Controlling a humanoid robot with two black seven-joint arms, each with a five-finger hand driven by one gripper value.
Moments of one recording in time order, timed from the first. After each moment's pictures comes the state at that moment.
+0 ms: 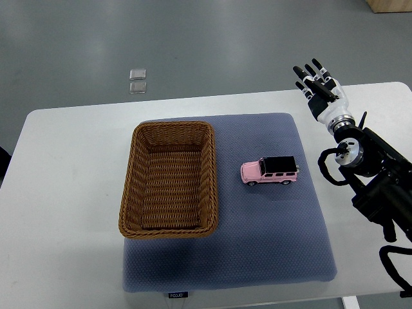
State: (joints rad) left arm -0.02 0.00 -0.09 -0.17 0.12 0.02 -0.07; right arm 0.67 -0.09 1.12 0.66 -0.33 0.02 0.26
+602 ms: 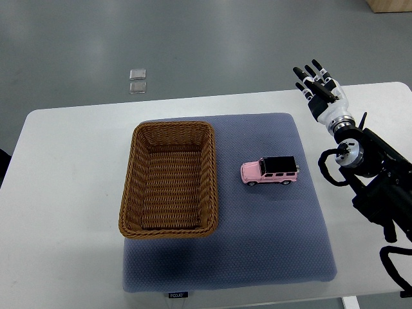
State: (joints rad) left arm -0.01 0.00 -0.07 -0.17 0.12 0.02 -0.07; right arm 0.67 -0.10 1.12 0.66 -0.33 0.02 0.26
